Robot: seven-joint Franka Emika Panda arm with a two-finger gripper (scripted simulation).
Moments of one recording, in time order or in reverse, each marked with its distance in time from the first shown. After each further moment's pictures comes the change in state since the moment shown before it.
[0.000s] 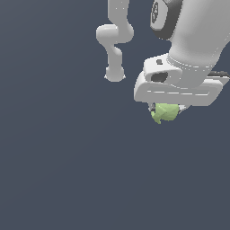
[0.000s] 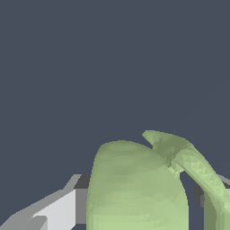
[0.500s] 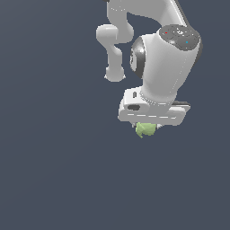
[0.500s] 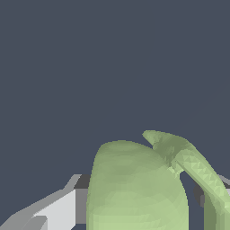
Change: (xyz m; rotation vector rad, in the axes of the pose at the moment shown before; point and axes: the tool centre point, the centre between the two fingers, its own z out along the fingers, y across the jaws) arm 0.006 0.041 0.089 0.000 -0.001 0.000
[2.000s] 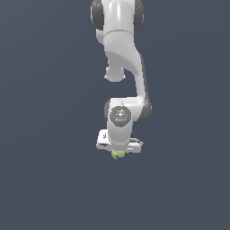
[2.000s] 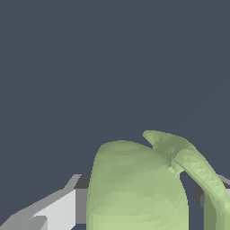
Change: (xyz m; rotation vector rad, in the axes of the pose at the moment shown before) arm 0.021 0.093 0.207 0.000 -0.001 0.000
